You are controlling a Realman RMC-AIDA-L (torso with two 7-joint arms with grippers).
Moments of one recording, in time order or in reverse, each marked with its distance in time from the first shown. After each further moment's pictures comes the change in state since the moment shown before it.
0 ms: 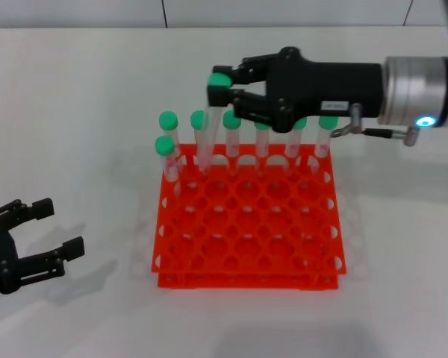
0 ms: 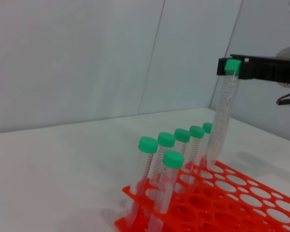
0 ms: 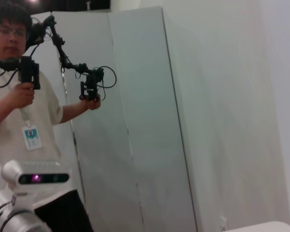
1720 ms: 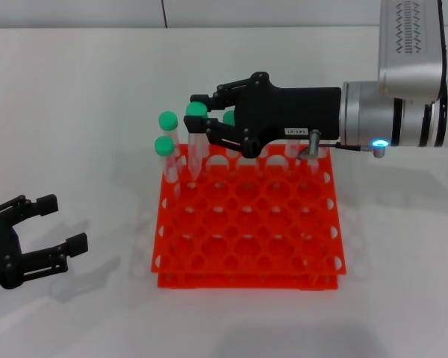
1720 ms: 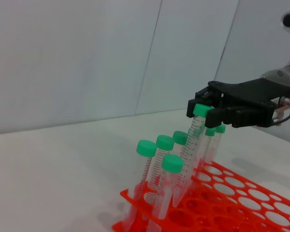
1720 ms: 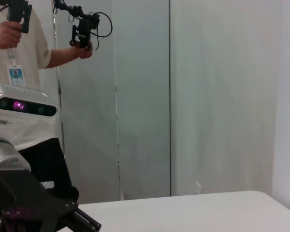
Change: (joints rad) left arm -0.021 0.003 -0.001 -0.003 0.010 0.003 -0.013; right arm -0.012 -0.013 -0.356 -0.042 0.224 0.268 -0.135
